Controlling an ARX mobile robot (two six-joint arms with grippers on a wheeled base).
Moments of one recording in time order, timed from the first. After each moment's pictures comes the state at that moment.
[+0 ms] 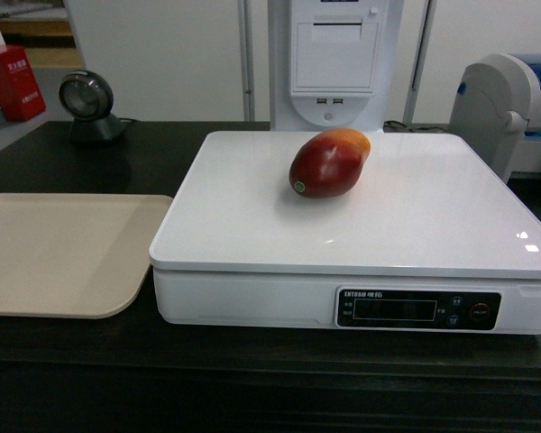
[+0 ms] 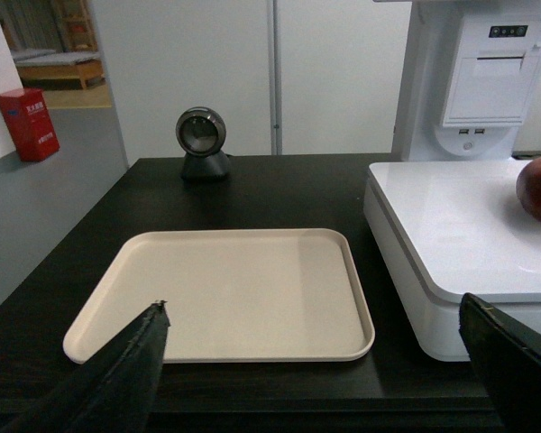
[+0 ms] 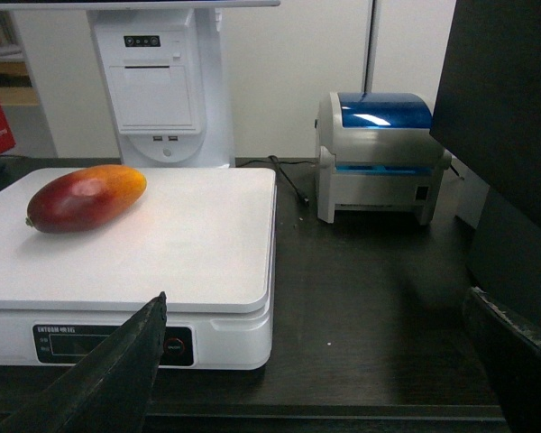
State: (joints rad) left arm 0.00 0.01 0.01 0.00 0.00 0.00; right arm 0.00 0.01 0.01 0.00 0.00 0.00
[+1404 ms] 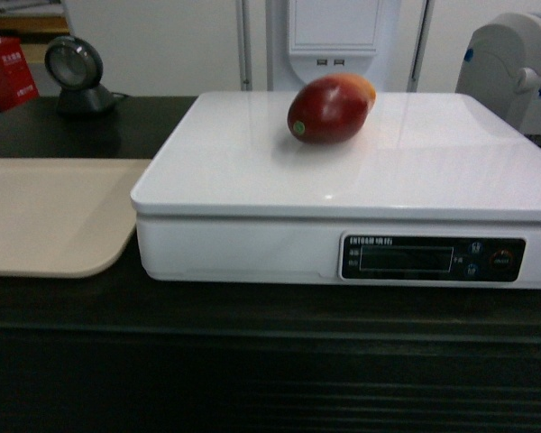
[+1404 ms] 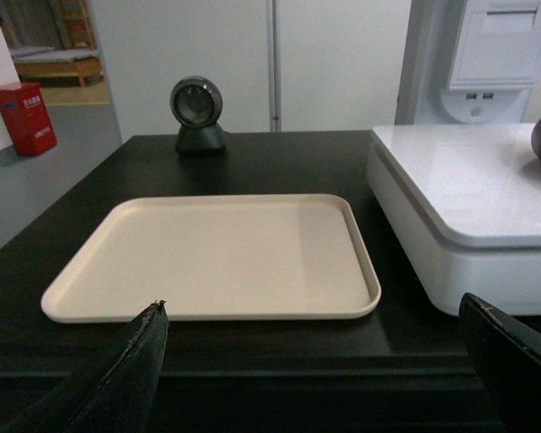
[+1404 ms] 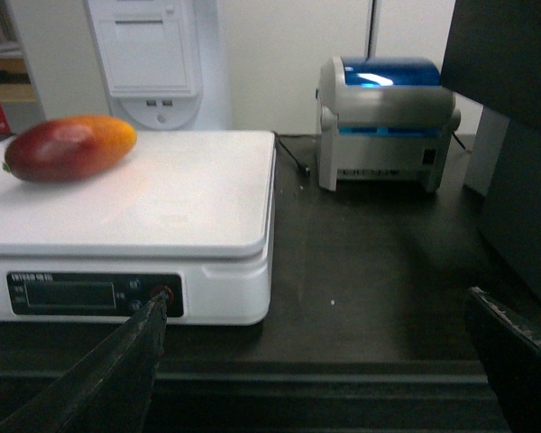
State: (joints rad) left arm 0.00 0.01 0.01 0.00 0.00 0.00; right arm 0.00 0.01 0.01 0.00 0.00 0.00
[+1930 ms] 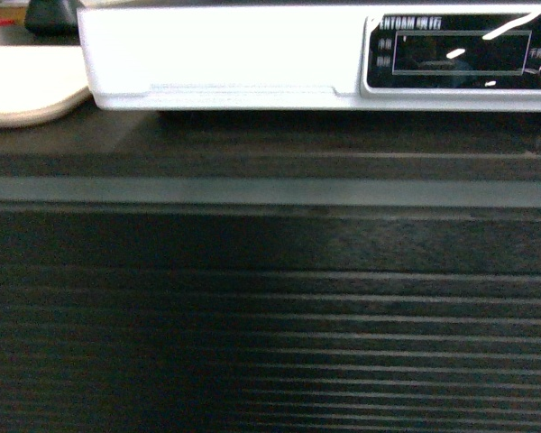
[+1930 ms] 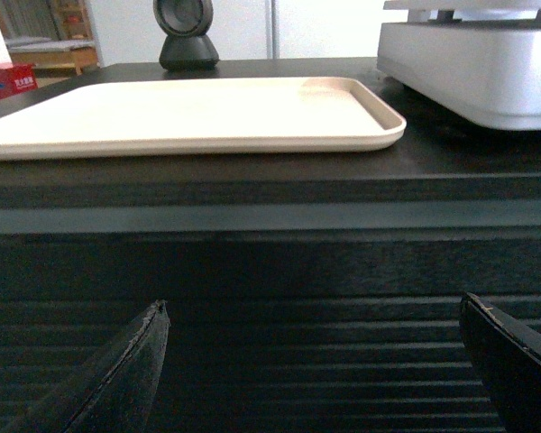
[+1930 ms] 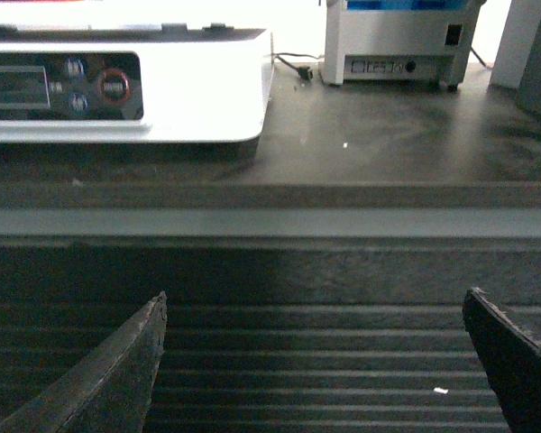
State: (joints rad) left arm 0.00 0.01 0.01 0.00 0.00 0.00; right arm 0.00 0.01 0.01 0.00 0.00 0.00
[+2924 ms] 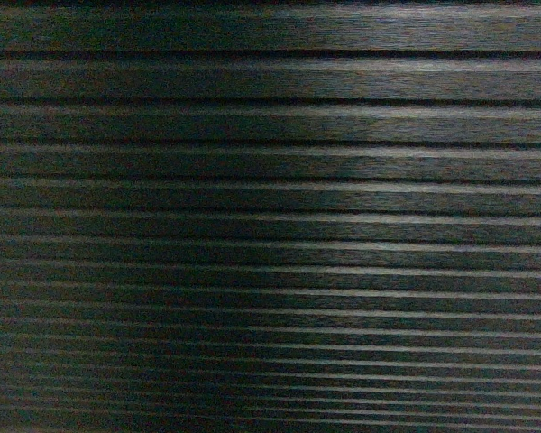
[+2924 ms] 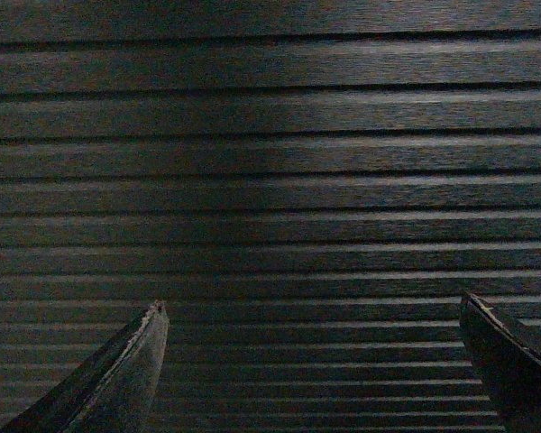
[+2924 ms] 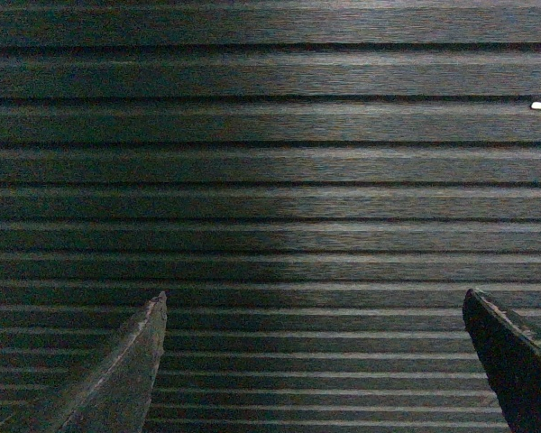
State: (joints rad) left arm 0.00 0.01 0.01 -0.01 0.00 0.00; right arm 0.00 0.01 0.01 -0.01 0.00 0.00
